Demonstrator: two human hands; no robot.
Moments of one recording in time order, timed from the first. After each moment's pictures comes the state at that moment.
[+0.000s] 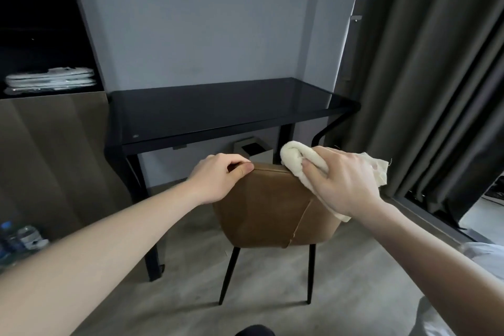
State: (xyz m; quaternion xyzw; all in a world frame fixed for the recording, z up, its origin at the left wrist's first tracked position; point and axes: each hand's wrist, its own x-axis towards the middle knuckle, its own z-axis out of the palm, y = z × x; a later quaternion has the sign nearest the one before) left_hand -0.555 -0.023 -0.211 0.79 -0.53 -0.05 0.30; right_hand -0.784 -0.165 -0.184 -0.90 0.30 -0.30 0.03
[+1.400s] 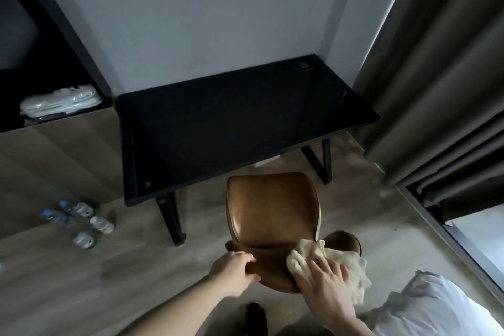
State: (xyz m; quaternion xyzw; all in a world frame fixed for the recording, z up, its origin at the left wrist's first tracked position) left_hand -0.558 -0.106 -0.089 0.82 -0.39 -0.42 0.06; right_hand -0.767 -0.243 -0.079 -0.89 0.40 0.11 0.18
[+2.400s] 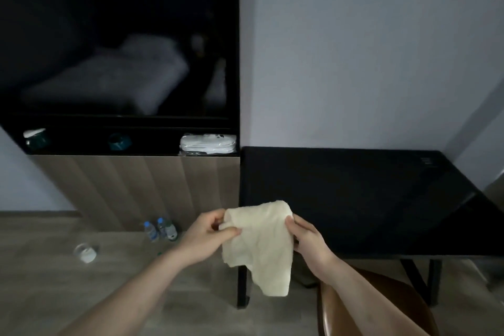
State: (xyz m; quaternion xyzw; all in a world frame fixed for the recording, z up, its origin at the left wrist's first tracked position) left_hand -0.252 0.133 0.096 0.81 -0.18 -0.24 0.51; right_hand -0.358 -0.099 0.098 -0.65 0.18 0.07 0.73
